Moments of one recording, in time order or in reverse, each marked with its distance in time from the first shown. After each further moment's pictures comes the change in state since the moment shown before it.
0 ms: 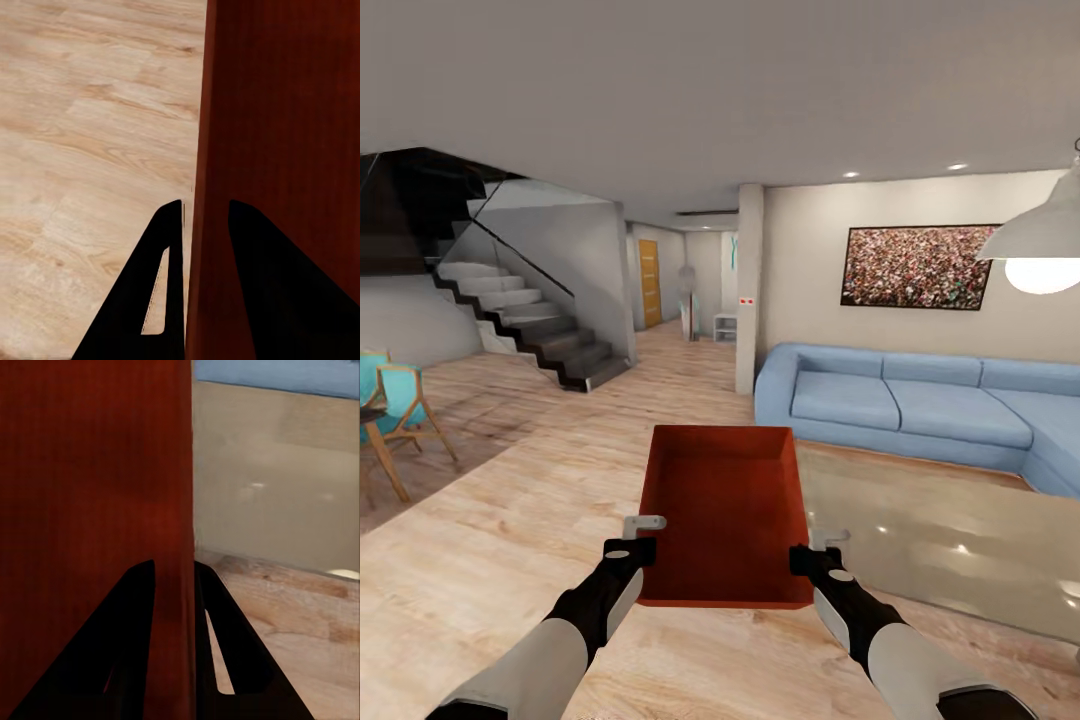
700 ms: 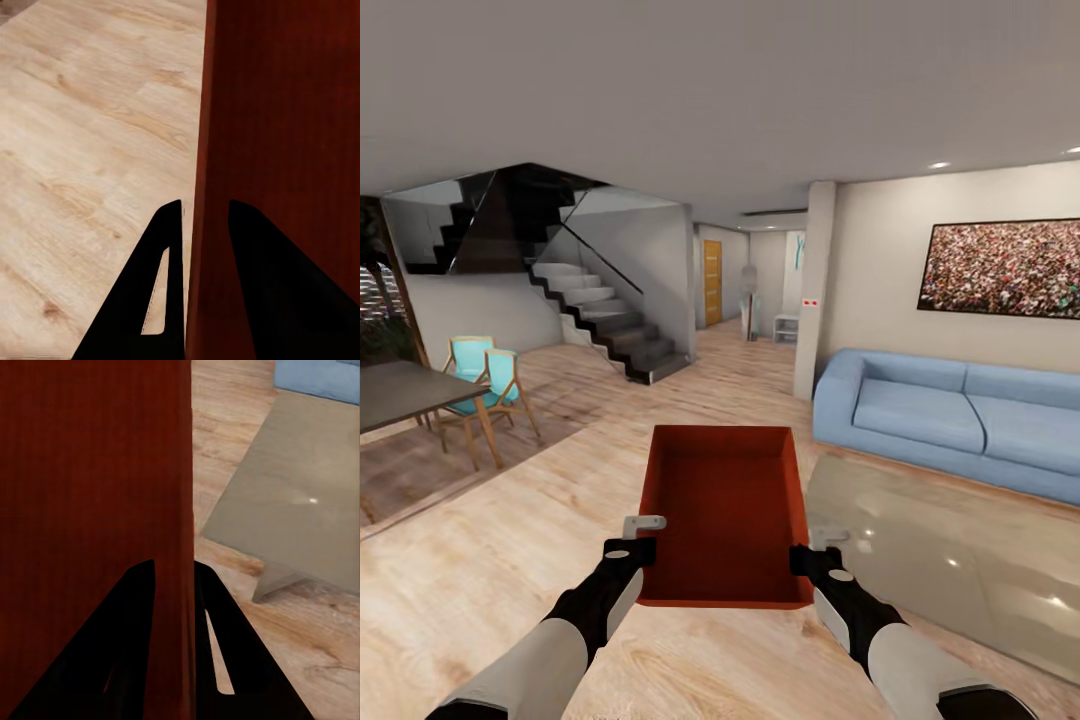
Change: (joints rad) left arm 0.000 0.000 0.000 0.000 0.000 0.000 0.000; right arm 0.000 0.000 0.000 0.000 0.000 0.000 0.000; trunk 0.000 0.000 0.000
